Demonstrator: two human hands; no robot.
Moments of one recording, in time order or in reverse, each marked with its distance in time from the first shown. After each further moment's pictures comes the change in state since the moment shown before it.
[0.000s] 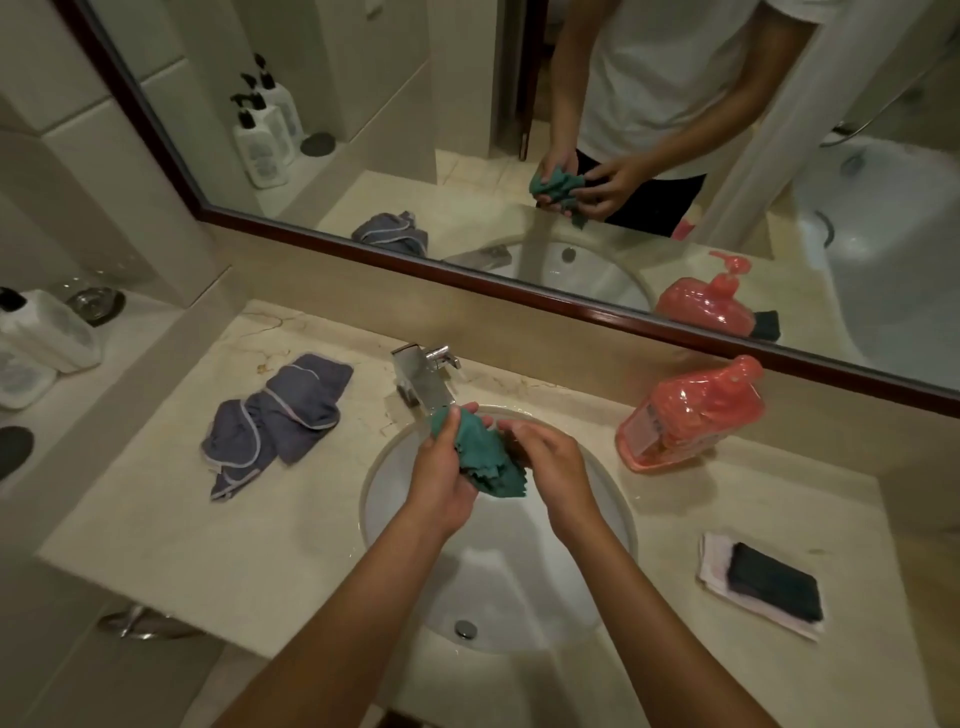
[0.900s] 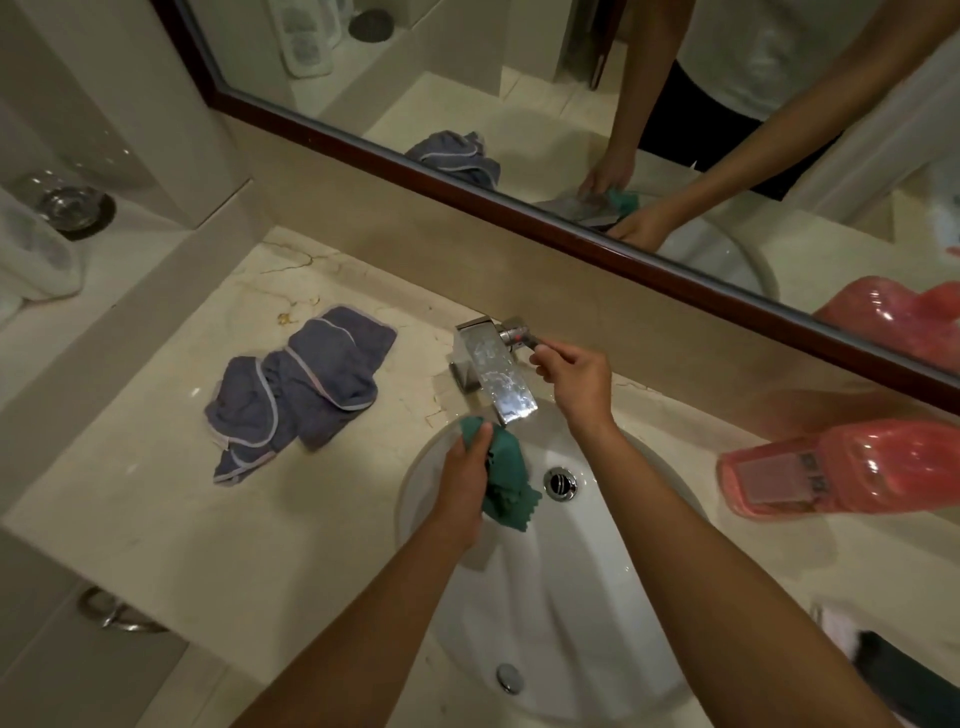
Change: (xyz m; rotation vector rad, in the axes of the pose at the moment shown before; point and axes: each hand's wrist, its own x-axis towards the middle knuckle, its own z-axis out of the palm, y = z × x) left_hand 0.133 -0.027 -0.095 0.240 0.209 -0.081; right_hand 0.199 0.066 0.087 -0.195 0.119 0.000
